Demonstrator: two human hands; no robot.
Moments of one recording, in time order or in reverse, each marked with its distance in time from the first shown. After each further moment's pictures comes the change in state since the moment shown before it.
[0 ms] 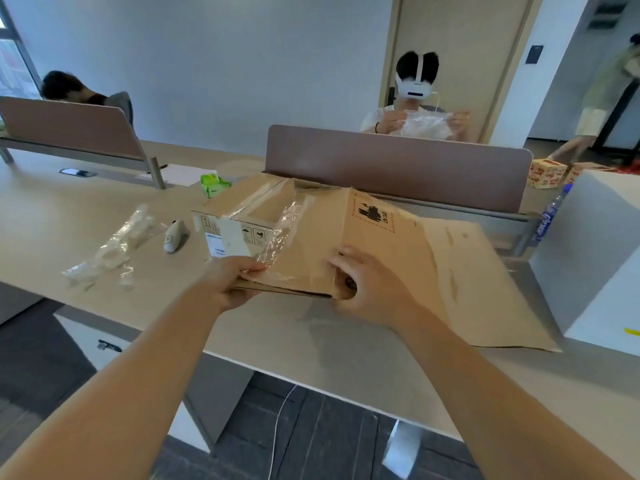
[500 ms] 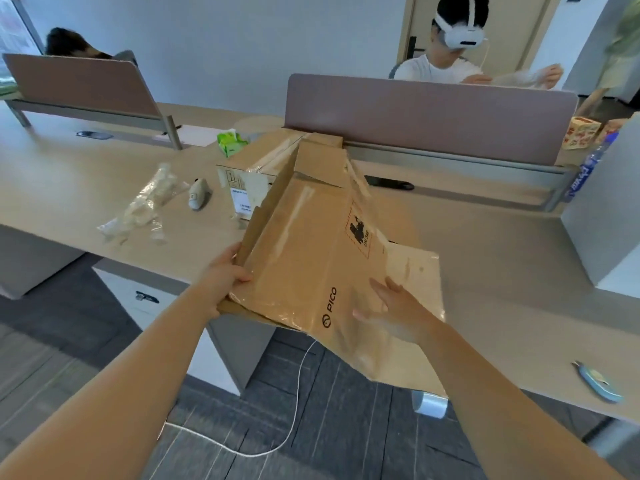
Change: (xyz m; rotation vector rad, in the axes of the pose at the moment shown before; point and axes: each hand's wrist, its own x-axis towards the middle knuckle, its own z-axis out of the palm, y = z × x) left_hand -0.034 -0.043 -0.090 0.494 0.076 0.087; right_hand -0.052 0.002 0.094 0.175 -0.345 0.447
